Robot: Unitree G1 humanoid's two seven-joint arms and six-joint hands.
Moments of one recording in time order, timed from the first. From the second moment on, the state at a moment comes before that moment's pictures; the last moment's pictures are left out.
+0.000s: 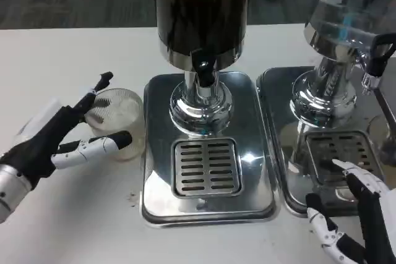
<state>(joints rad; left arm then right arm) -0.37 0.58 -0.04 1.01 0.20 -0.85 -0.23 0.61 -0.17 0.17 -0.39 -0.80 -0.04 -0.31</state>
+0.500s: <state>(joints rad) -0.37 0.58 -0.02 1.01 0.20 -0.86 -0.23 0.61 -0.17 0.17 -0.39 -0.80 -0.04 -0.31</state>
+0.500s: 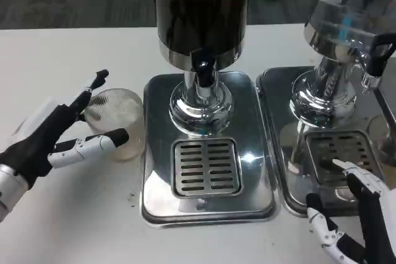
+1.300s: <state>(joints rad) -0.37 0.58 -0.03 1.01 0.23 -0.82 -0.18 0.61 -0.19 0.17 -0.40 -0.80 -0.04 -0.29</state>
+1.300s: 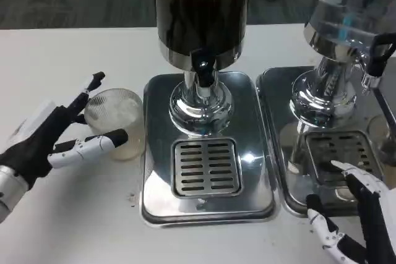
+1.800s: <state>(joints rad) -0.36 0.58 -0.03 1.03 0.24 -0.78 -0.18 0.63 -0.19 0.17 -0.41 -0.80 -0.04 -0.29</state>
